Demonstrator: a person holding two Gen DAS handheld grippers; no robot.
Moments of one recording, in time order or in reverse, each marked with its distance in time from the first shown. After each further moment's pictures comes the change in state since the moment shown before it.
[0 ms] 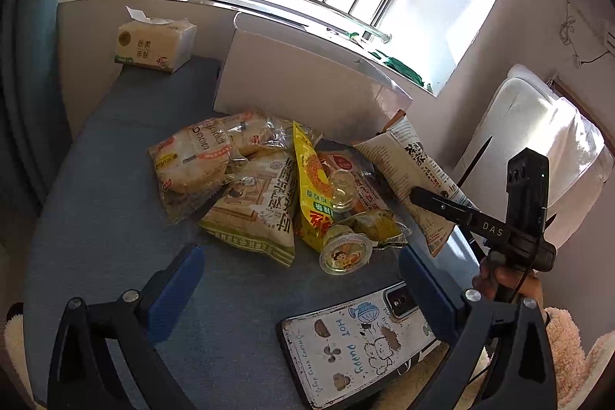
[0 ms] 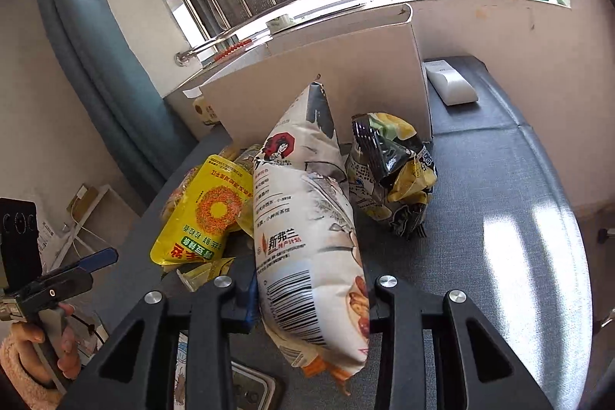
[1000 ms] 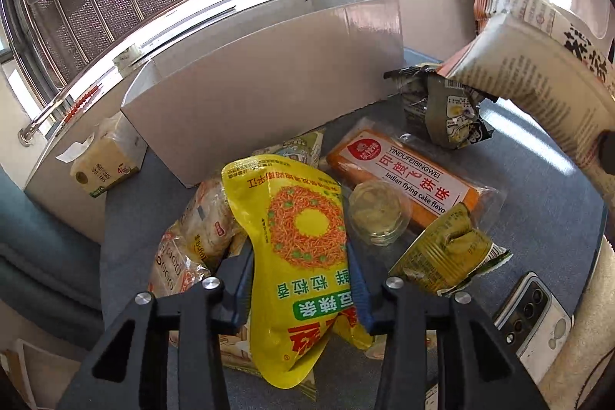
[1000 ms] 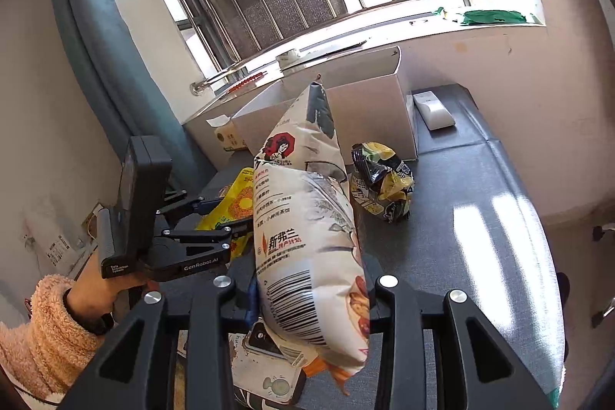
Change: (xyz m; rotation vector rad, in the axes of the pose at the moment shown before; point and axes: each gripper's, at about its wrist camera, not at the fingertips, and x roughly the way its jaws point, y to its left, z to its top) left arm 0.104 -0.066 0.044 0.581 0.167 0.302; right arm -0.067 0.011 -0.017 0.027 -0.098 0.014
